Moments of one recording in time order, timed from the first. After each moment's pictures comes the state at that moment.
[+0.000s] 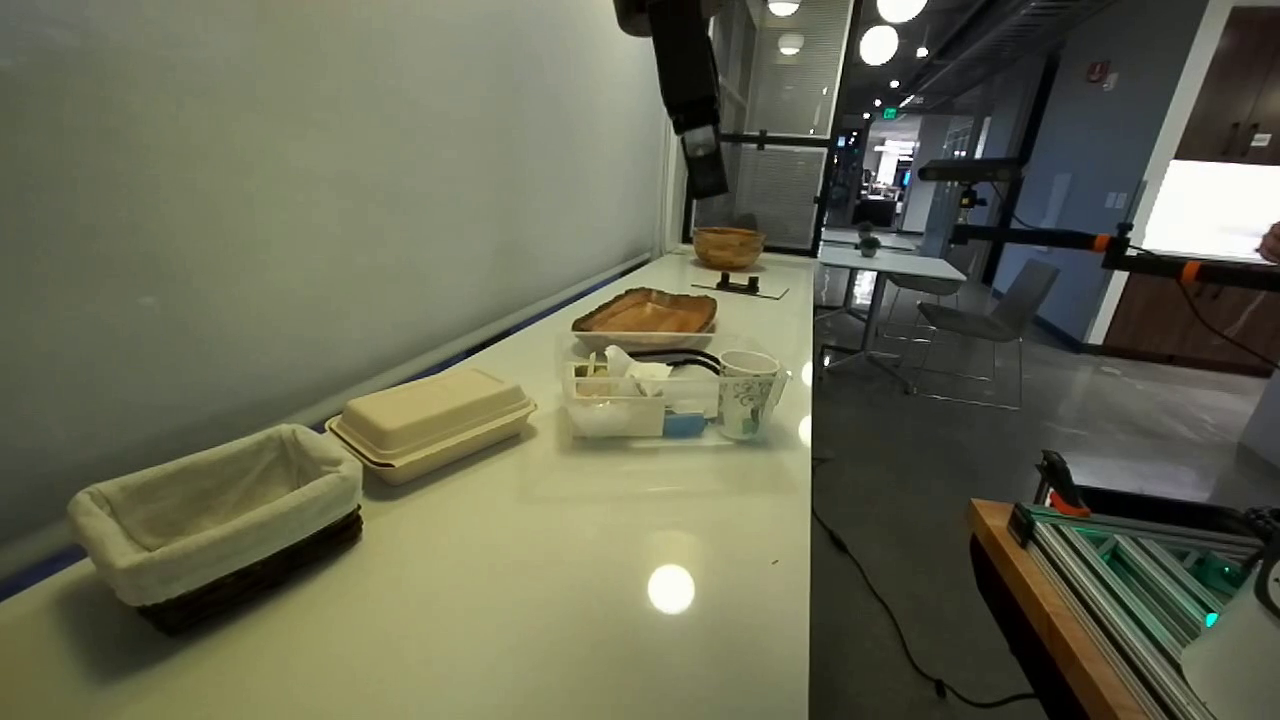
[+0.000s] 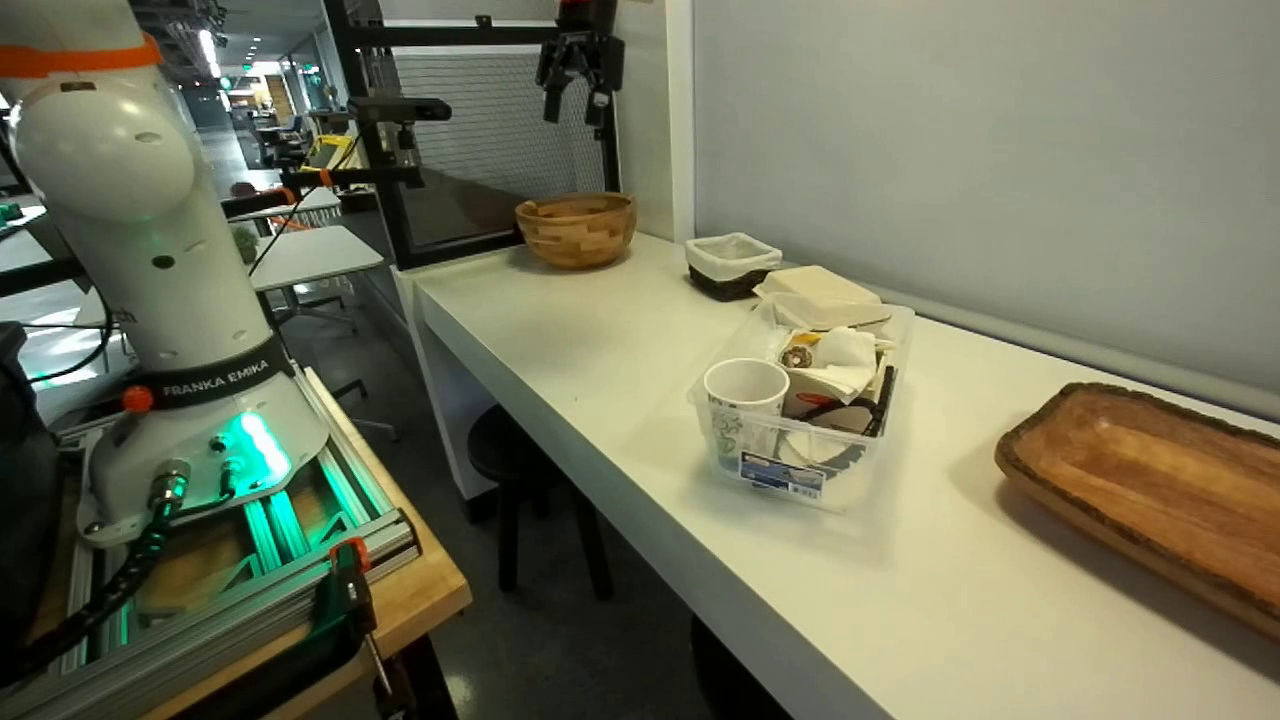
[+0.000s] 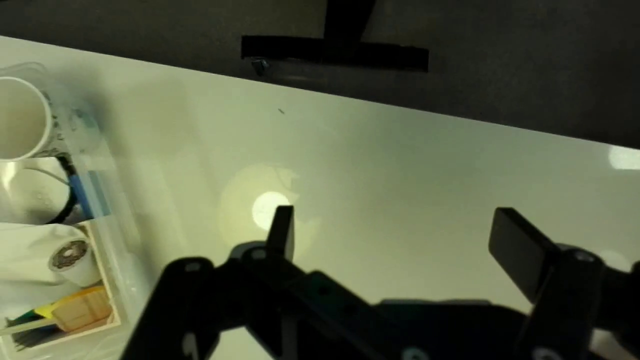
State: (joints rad) arm -0.03 -0.06 -0.05 -1.95 -0.04 1.60 -0.13
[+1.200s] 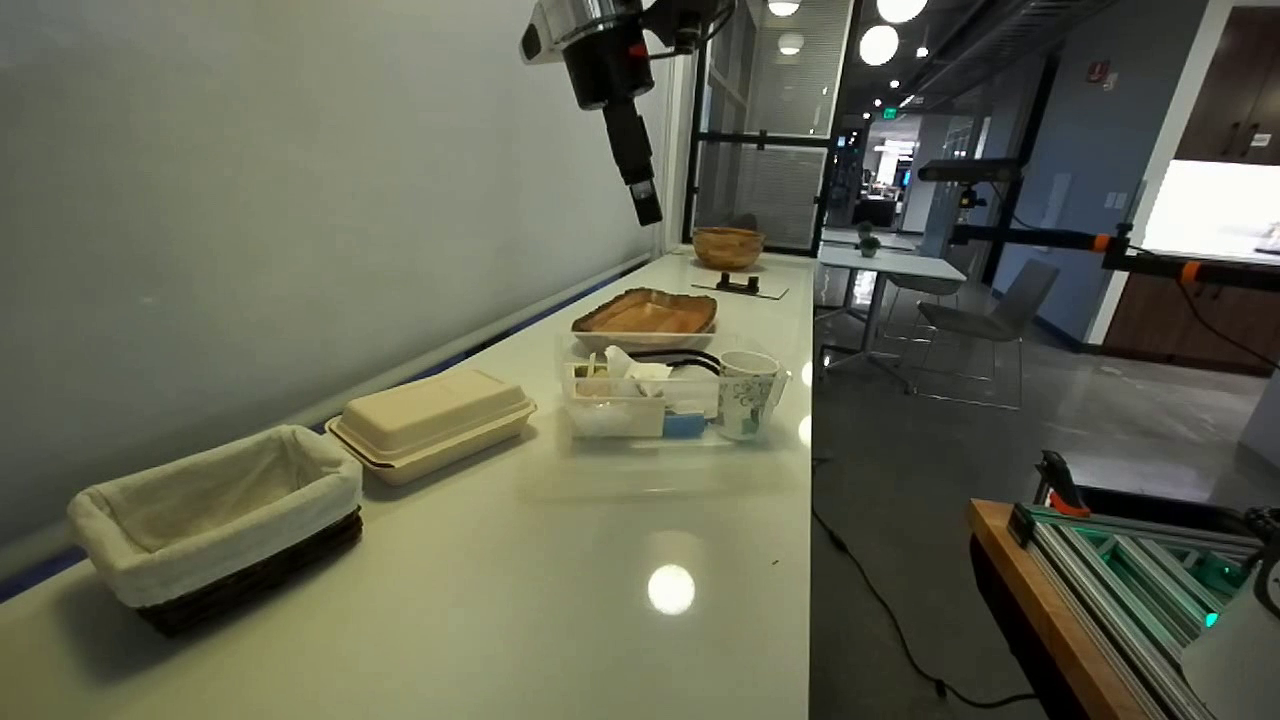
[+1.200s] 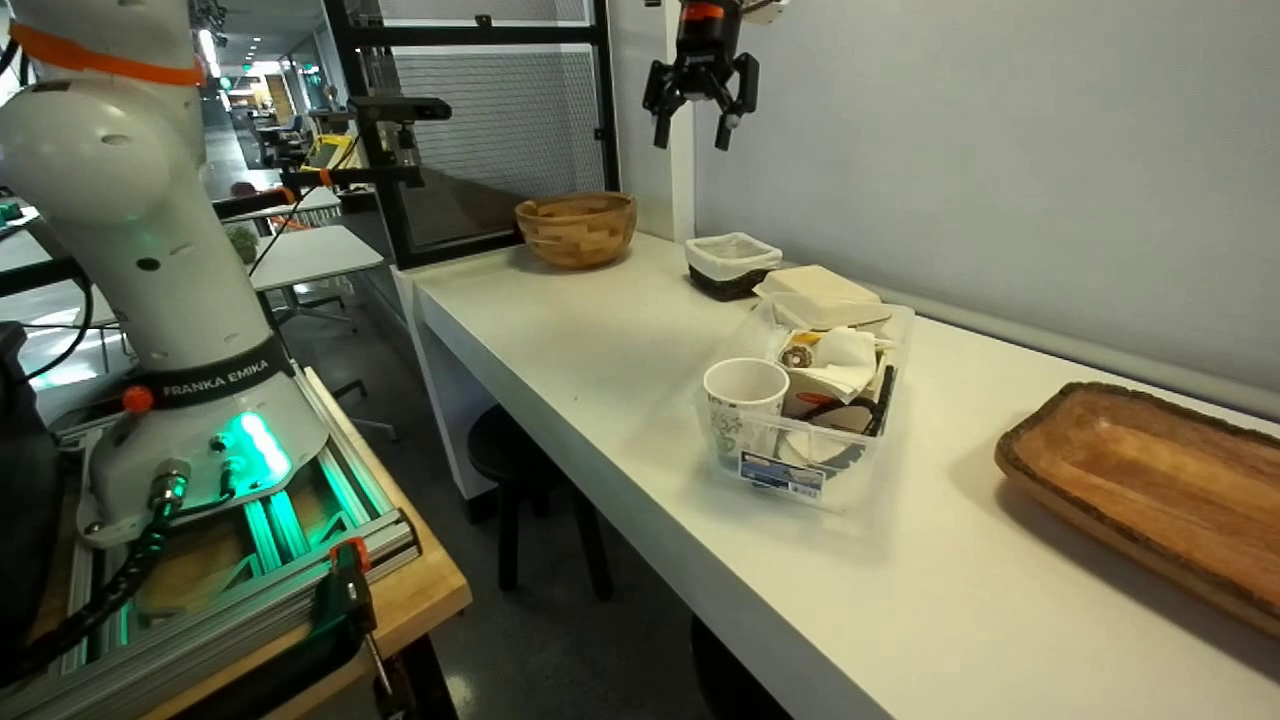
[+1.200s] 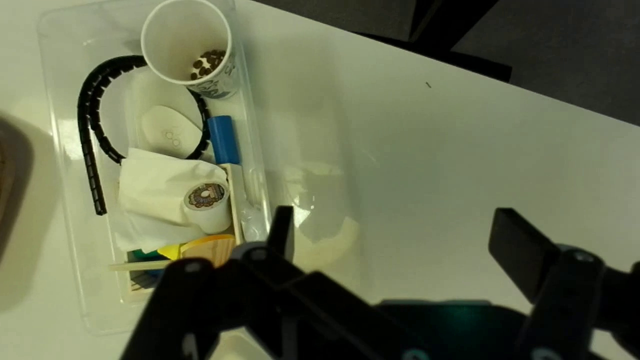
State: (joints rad) arm -0.18 0.27 -0.12 -1.62 -0.15 1.59 -0.47
